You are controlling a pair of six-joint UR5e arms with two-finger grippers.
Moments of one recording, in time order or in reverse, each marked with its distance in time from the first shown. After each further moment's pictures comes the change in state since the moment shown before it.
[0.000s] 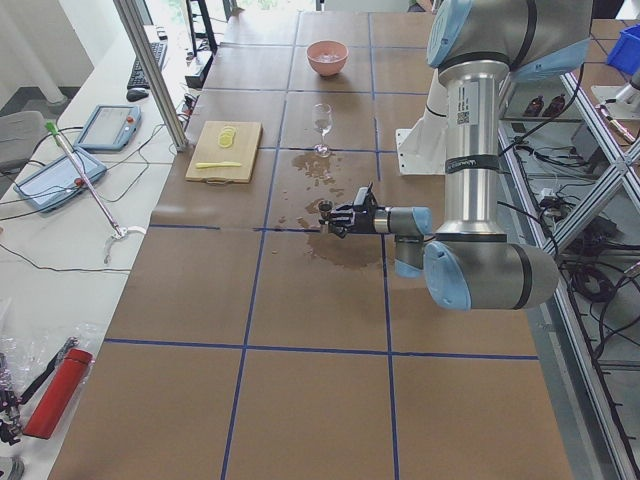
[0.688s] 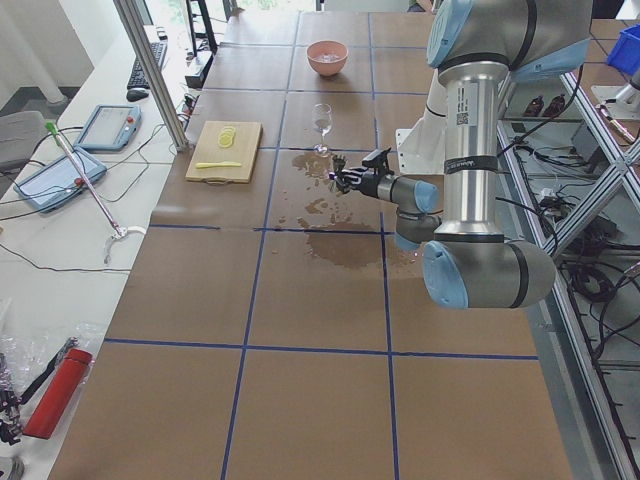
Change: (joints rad) left arm -0.007 -0.024 -0.229 -0.058 -0.310 0.423; right arm 0.000 0.001 0.000 0.000 -0.001 0.002
